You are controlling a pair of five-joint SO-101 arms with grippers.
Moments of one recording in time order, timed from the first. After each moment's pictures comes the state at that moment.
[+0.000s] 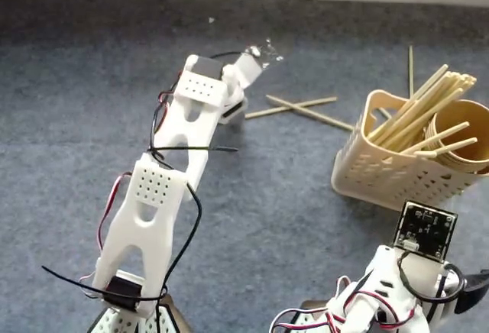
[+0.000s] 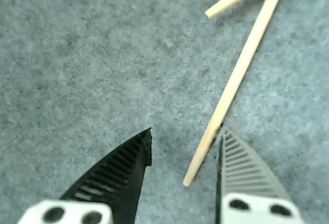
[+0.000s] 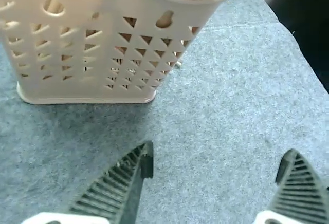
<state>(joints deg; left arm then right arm) 11.7 64.5 -64.6 81.0 -31.5 38.6 -103.7 56.7 91.9 27.0</state>
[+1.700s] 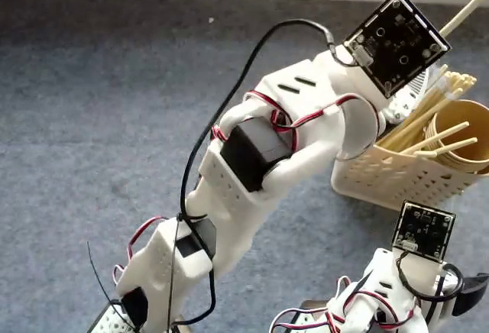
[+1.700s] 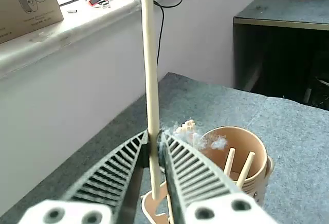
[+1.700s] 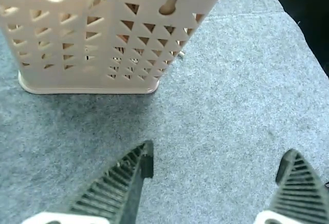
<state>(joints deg) 49.0 30.1 -92.1 80.9 -1.5 38.9 -104.1 56.7 93.6 27.5</state>
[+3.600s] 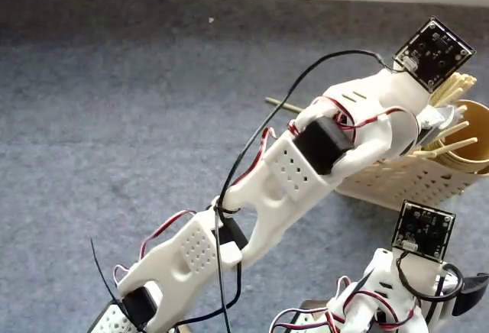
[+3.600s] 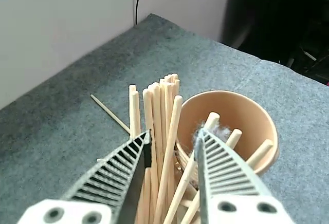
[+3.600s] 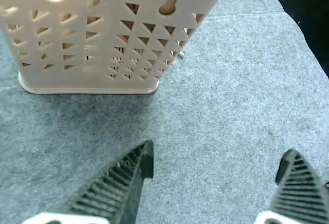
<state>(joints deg) 50.6 44.7 -88.0 72.9 8.1 38.9 -104.1 56.7 93.6 27.5</state>
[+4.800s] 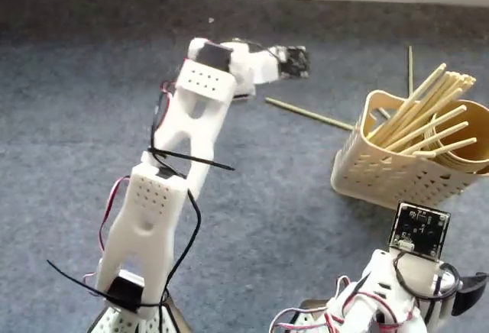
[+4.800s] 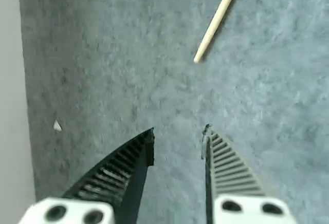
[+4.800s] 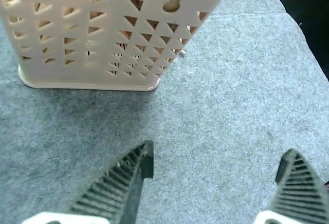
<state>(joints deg) 16.6 53.1 -65.0 79.1 -60.7 38.9 -104.1 56.7 94.1 29.1</state>
